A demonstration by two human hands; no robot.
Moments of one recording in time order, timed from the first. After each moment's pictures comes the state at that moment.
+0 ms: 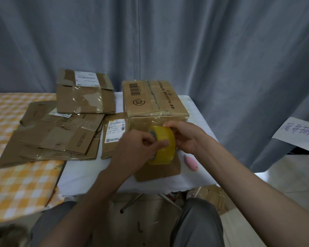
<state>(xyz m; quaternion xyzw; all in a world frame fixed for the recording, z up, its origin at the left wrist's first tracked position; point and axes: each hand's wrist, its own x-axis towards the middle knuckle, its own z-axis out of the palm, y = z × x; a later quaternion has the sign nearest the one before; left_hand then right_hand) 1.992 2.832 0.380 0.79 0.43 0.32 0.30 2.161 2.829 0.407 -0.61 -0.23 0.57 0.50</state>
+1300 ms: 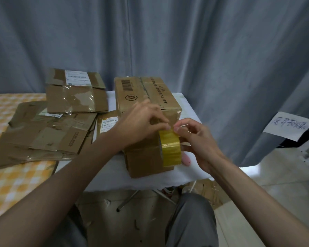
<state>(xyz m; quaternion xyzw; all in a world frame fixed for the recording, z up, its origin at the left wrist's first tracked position) 2.022 2.875 0.419 0.93 0.24 0.25 0.13 2.178 2.754 0.406 -0.60 -0.39 0.40 0.57</state>
